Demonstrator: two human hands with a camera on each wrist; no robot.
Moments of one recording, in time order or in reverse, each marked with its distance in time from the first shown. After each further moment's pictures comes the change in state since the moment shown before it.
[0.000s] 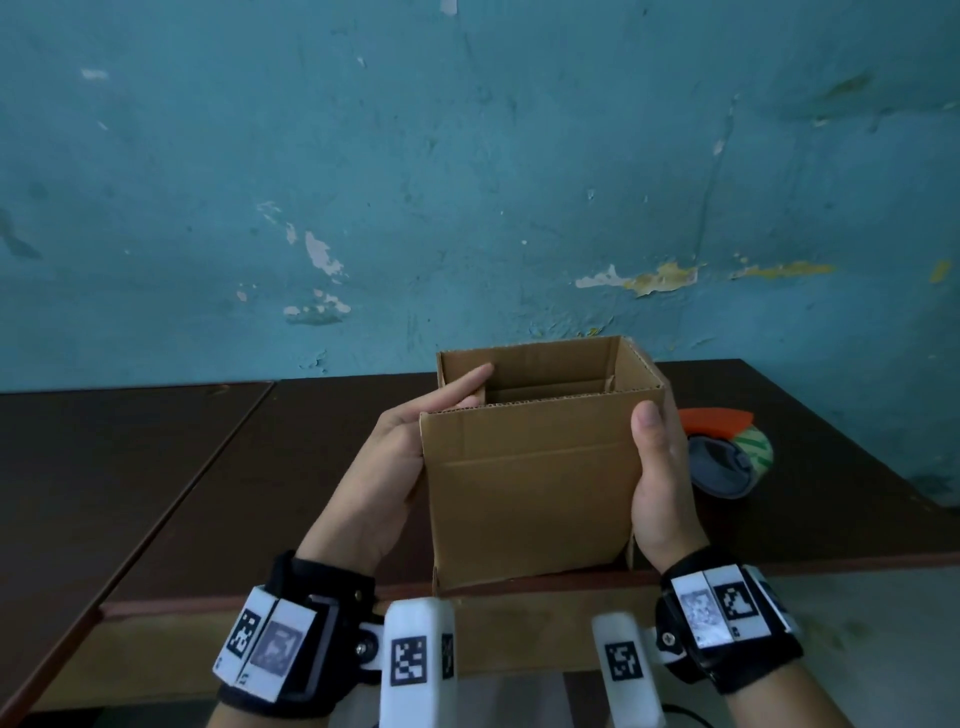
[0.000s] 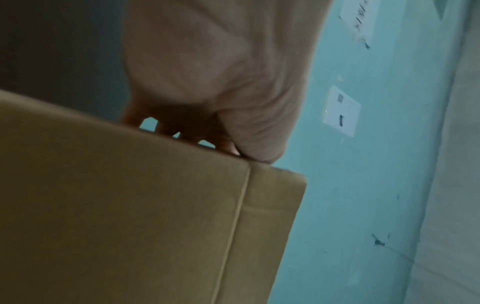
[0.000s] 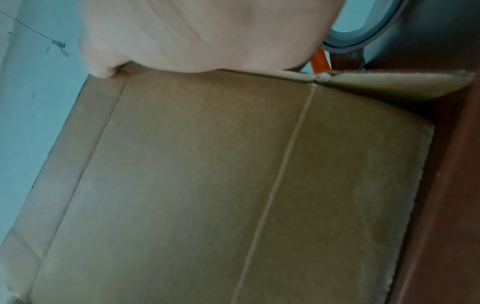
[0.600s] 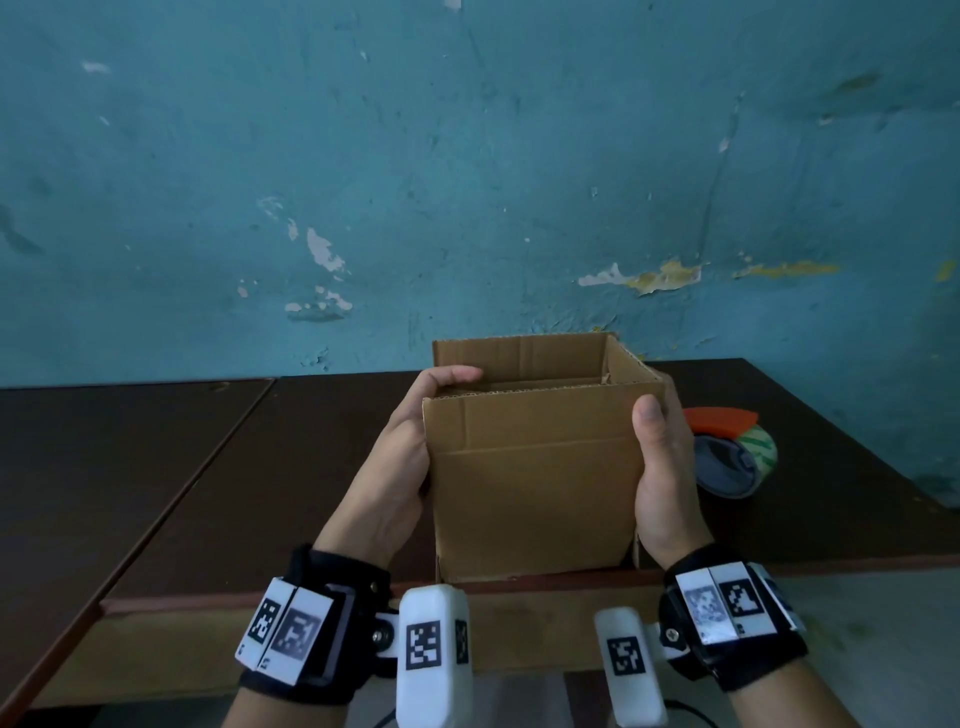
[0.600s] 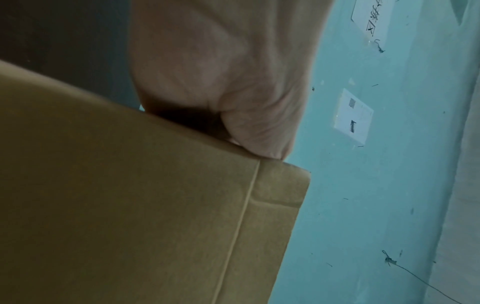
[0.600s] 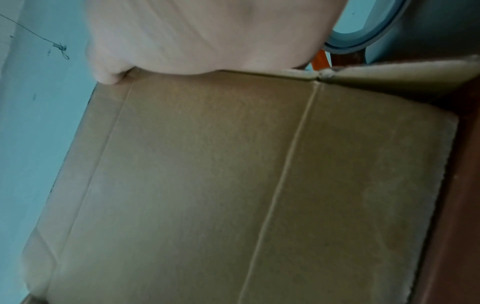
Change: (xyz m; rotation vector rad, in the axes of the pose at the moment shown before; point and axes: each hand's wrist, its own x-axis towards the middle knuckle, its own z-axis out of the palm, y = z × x) left_hand 0.011 -0.013 0.000 -0.112 0.068 -0.006; right_hand 0.001 -0.003 0.004 -0.033 -0.013 -0.024
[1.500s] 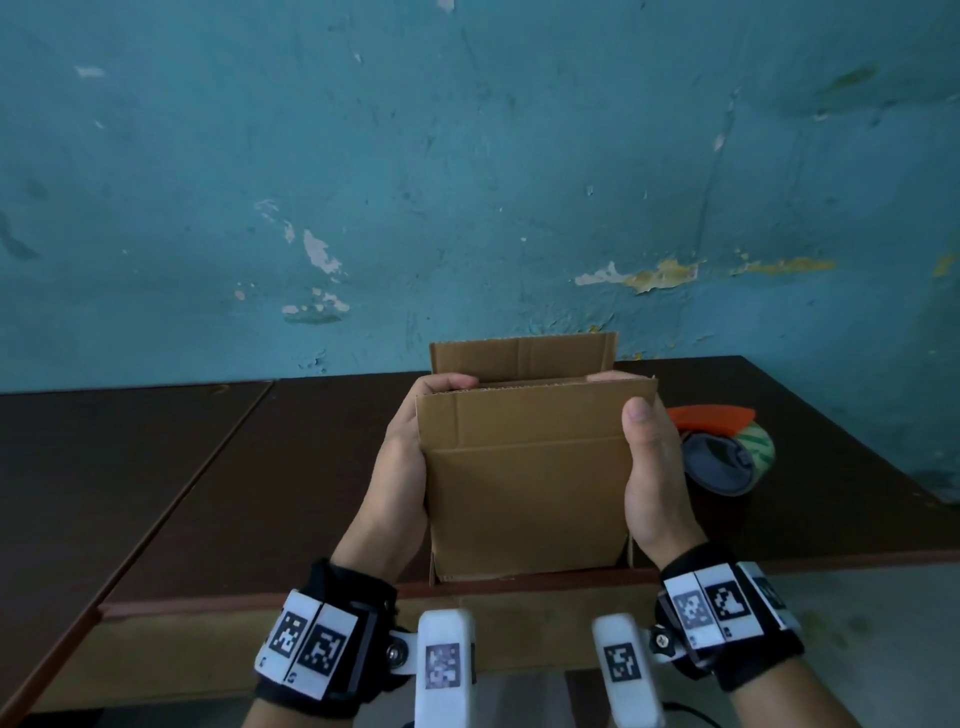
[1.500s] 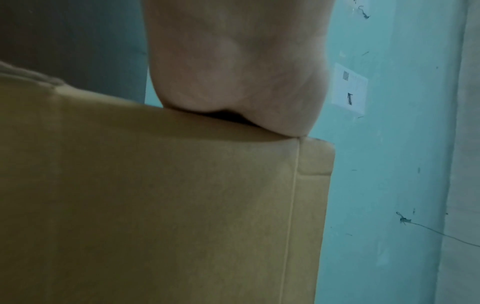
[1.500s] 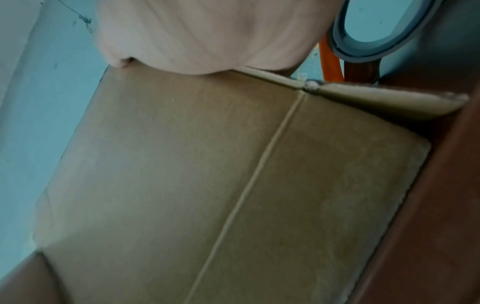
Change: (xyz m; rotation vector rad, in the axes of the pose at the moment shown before) left_hand -0.001 -0.014 0.005 -0.062 0.037 0.103; right_hand 0.001 0.002 -0.001 -0.124 -0.032 0.011
